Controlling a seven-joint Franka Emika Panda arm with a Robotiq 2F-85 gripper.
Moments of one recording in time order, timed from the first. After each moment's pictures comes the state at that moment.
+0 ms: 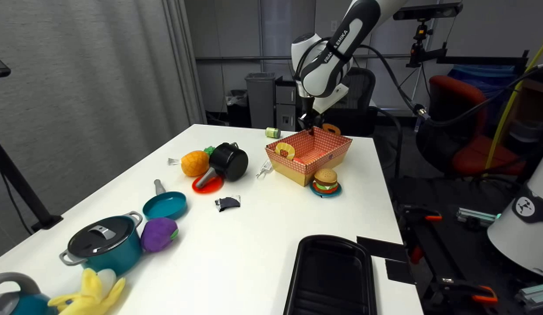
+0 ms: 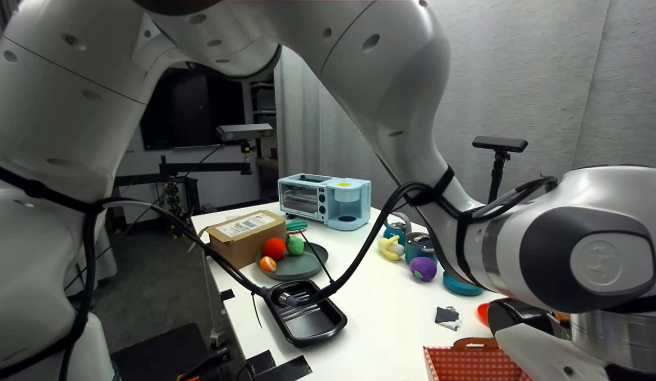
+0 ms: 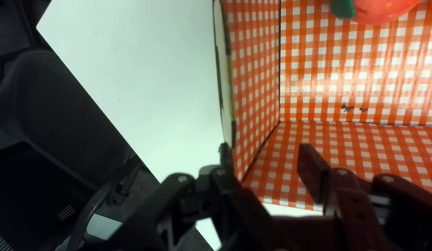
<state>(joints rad) -0.32 0.53 -0.41 -1.96 -0.23 2.50 0.27</state>
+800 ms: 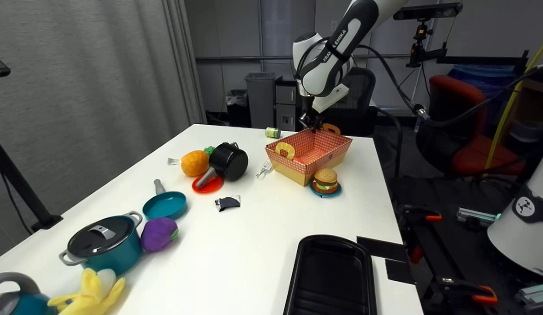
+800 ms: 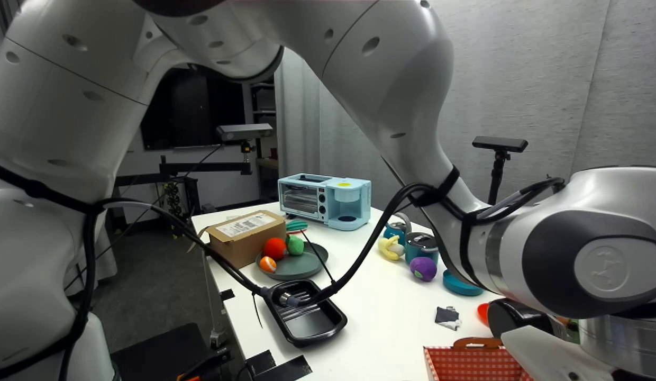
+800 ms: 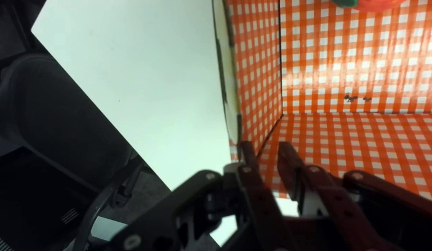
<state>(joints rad) -0.32 0.54 -0.43 -1.95 -0.19 2.51 0.27</state>
